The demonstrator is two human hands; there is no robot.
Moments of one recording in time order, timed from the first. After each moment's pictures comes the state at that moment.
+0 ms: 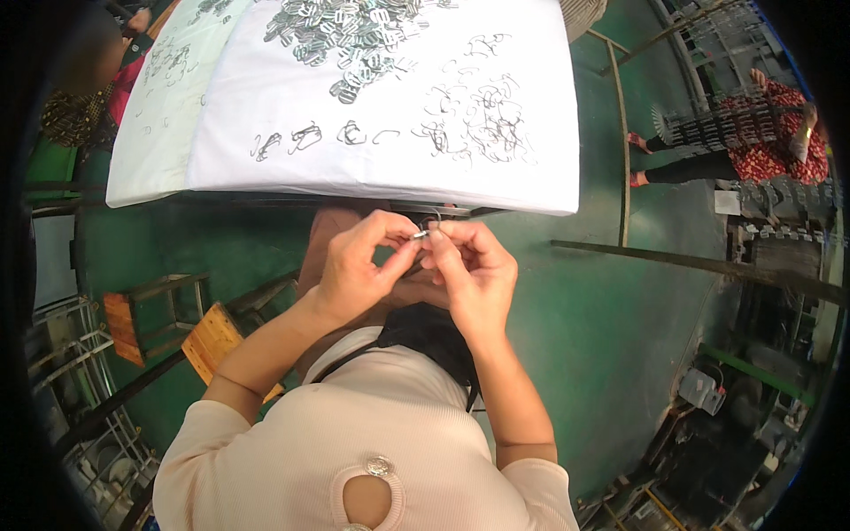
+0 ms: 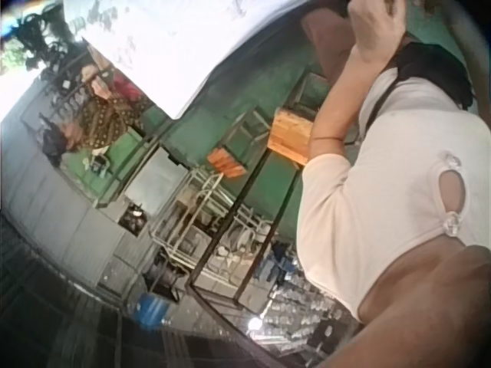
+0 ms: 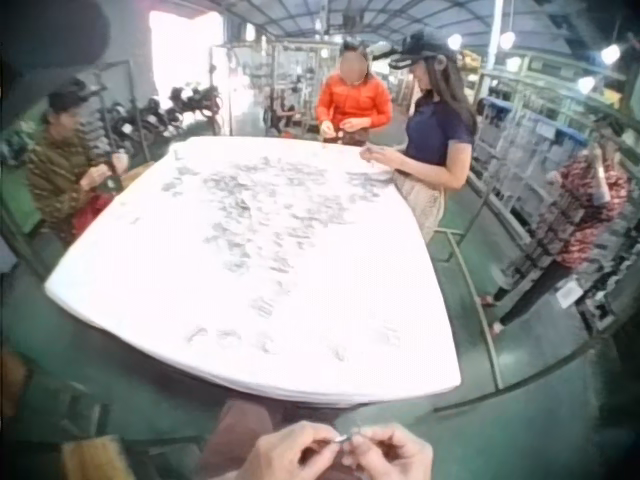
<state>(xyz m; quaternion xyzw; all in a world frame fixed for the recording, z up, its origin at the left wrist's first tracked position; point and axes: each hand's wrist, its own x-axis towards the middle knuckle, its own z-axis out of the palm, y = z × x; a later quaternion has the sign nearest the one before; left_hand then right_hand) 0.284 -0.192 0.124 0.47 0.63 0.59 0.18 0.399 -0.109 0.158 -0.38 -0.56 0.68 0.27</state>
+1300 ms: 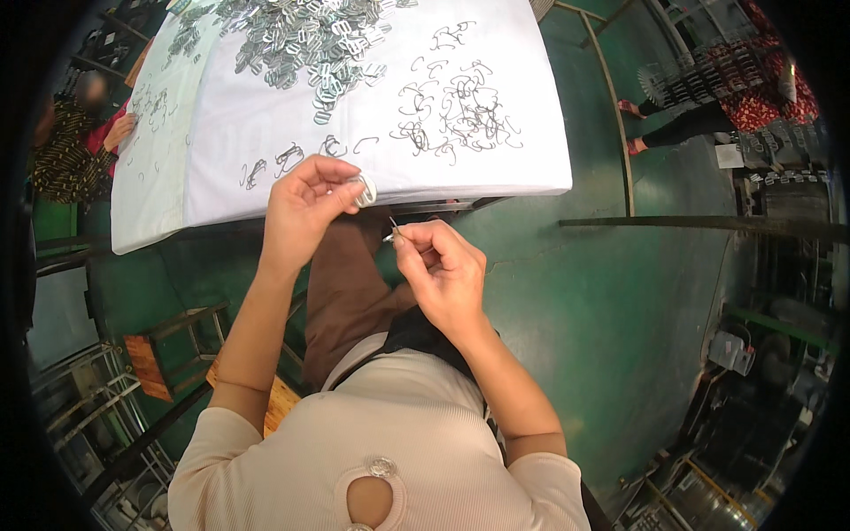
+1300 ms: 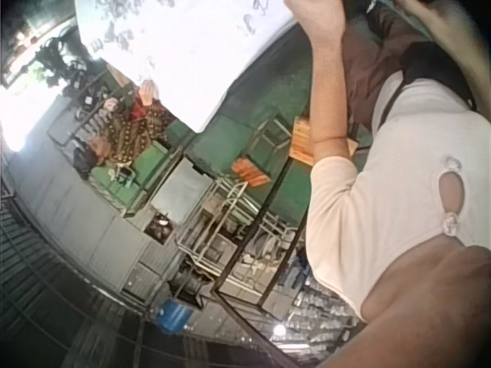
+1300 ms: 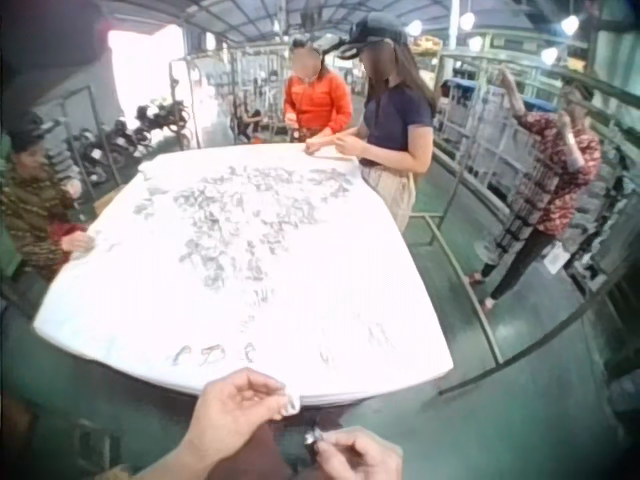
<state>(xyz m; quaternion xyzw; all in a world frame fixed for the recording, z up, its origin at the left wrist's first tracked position) 0.221 -0.172 0.146 0.30 0.62 0.61 0.40 0.391 -0.119 0.135 -0.34 -0.65 0.59 0.34</state>
